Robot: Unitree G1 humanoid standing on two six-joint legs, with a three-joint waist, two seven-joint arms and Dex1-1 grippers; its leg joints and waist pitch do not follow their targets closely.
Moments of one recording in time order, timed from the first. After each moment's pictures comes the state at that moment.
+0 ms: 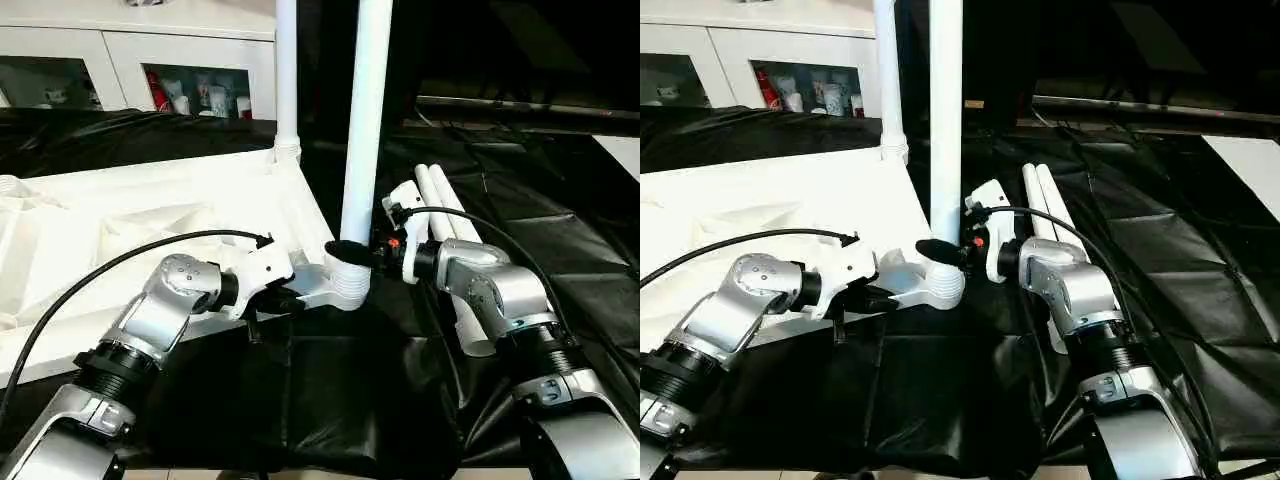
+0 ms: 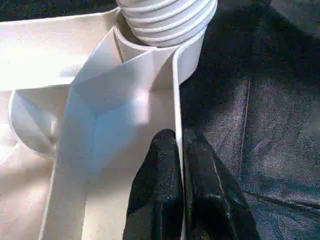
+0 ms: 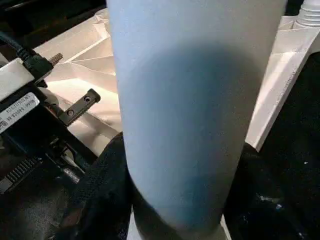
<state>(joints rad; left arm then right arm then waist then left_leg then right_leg) -0.54 0.45 -0.33 0.38 0.06 0.25 -1.08 -0.64 -0.24 0.13 0.44 0.30 0.48 0.86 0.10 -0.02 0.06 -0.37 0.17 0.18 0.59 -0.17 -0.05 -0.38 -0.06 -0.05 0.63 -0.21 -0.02</state>
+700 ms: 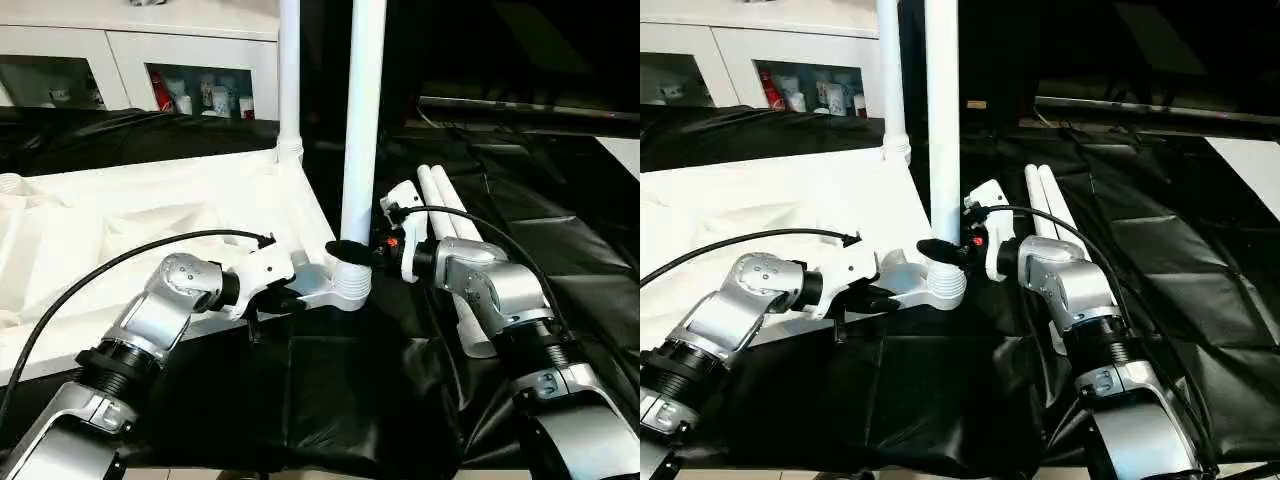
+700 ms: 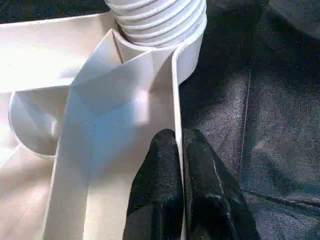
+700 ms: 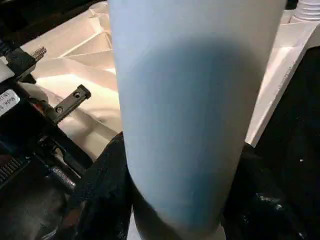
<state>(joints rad) -0.55 0.45 -0.34 0.40 0.06 0.23 -1.09 -0.66 -0.22 0.11 0.52 0.28 0.45 0.86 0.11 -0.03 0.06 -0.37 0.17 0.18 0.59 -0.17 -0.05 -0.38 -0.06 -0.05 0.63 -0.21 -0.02</state>
